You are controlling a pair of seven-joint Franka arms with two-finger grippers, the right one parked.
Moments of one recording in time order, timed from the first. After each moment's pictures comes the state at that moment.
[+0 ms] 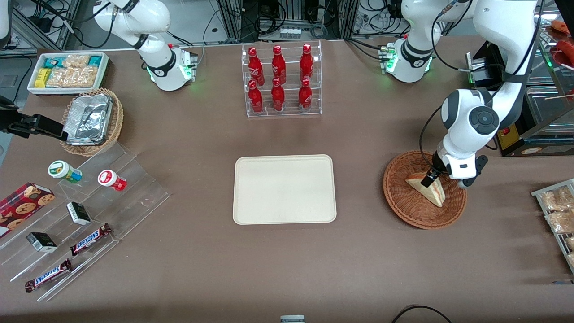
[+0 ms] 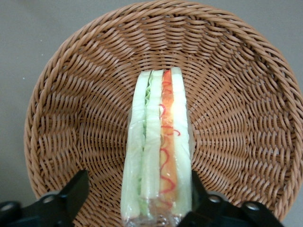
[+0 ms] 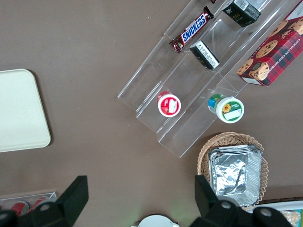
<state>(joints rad) -0.01 0.18 -0.07 -2.36 0.09 2.60 -1.01</state>
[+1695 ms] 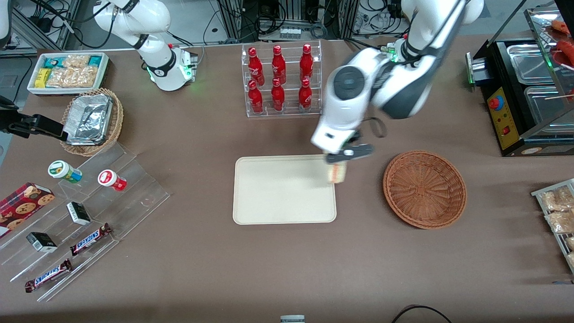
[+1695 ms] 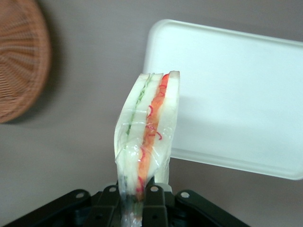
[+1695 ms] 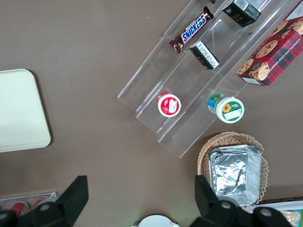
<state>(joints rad) -0.40 0.36 -0.37 -1.67 0.13 1.93 -0.97</state>
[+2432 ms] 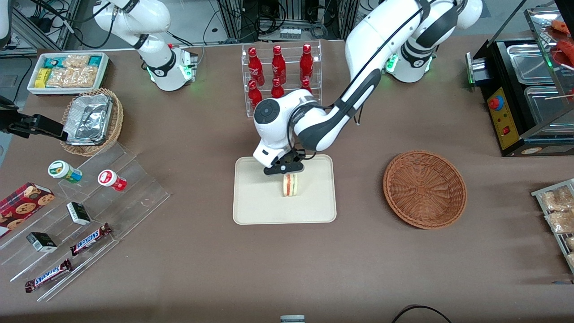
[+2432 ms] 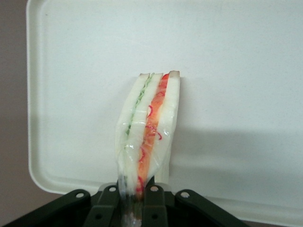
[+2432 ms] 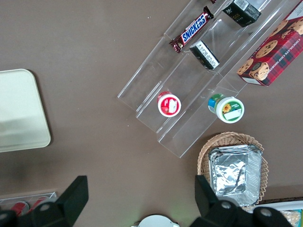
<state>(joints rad) -0.60 0.80 -0.37 -1.38 0.41 2.04 -1.17</state>
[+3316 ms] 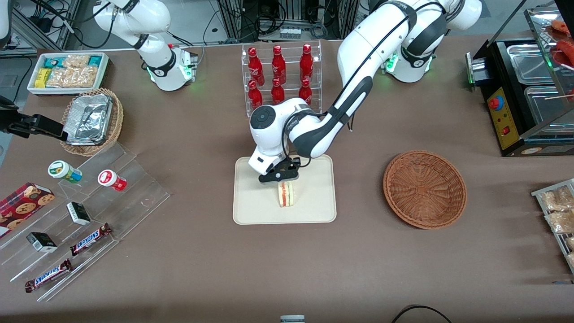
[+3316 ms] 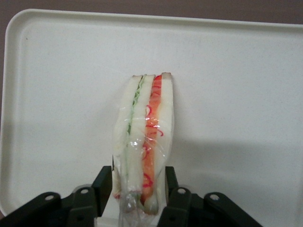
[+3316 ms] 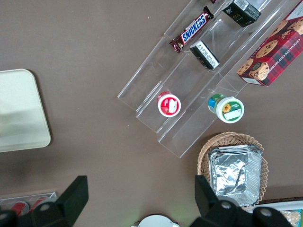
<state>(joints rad) -0.66 0.86 -0.29 -1.28 0.41 2.08 -1.18</state>
